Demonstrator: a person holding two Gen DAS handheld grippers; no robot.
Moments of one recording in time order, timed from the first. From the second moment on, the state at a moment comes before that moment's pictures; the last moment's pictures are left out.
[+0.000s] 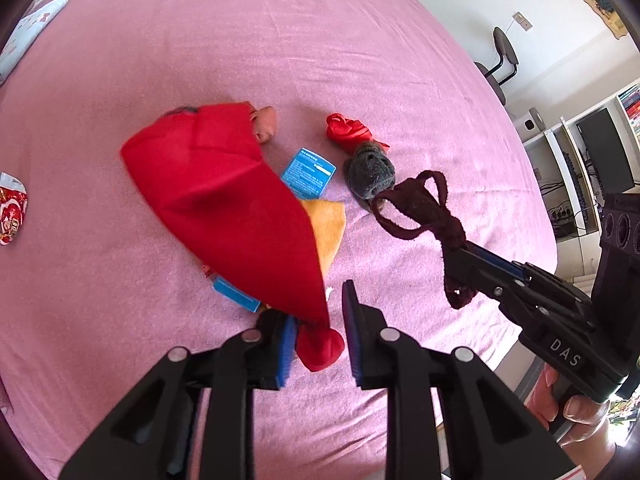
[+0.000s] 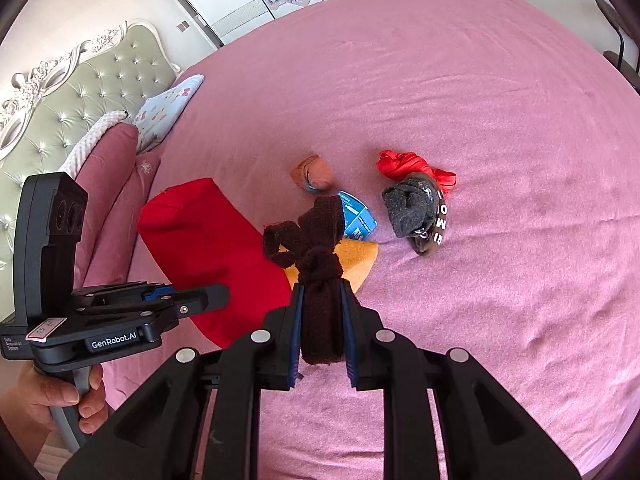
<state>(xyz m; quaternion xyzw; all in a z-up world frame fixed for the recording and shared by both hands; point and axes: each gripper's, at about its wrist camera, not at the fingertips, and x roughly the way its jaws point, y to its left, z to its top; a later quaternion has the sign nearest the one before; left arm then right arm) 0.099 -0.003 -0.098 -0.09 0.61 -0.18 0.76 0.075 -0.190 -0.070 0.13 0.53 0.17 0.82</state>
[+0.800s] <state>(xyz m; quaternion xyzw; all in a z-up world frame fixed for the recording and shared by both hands) 0.036 -0.173 -0.068 -0.02 0.60 -0.28 0.75 -0.047 -0.340 -0.059 0.20 0.50 0.08 0.84</state>
